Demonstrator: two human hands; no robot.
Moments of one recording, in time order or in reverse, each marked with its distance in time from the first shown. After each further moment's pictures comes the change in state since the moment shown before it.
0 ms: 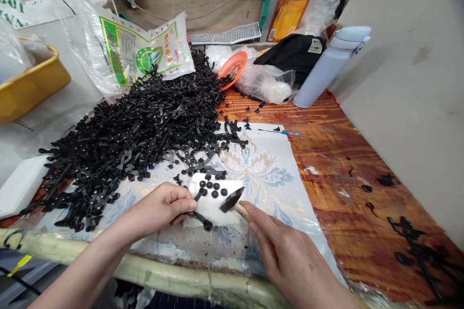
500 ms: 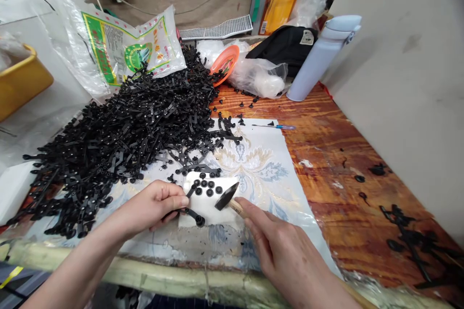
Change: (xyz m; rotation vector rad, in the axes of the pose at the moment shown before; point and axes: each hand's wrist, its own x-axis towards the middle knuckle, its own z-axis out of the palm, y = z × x) left_hand 0.006 -0.002 -0.008 -0.037 -0.011 -0.006; right_hand -0.001 -0.001 0.002 0.030 0.020 0.033
